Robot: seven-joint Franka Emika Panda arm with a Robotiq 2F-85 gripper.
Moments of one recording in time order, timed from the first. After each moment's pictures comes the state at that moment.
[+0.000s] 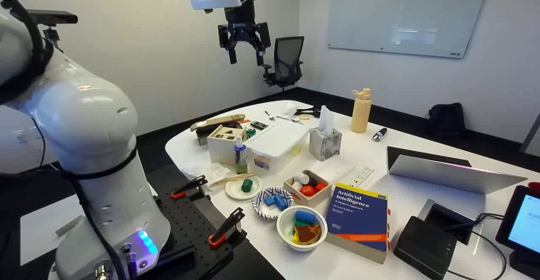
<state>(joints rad) 0.08 -0.63 0.00 -2.51 -0.03 1.98 -0.17</state>
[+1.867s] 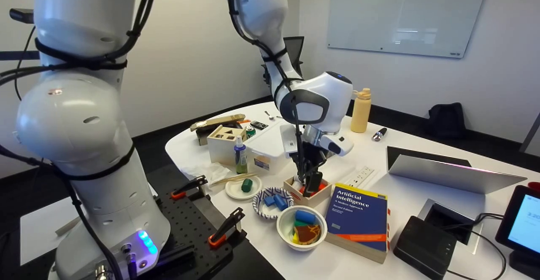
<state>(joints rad) -0.22 0.38 -0.17 -2.39 0.29 2.59 0.07</state>
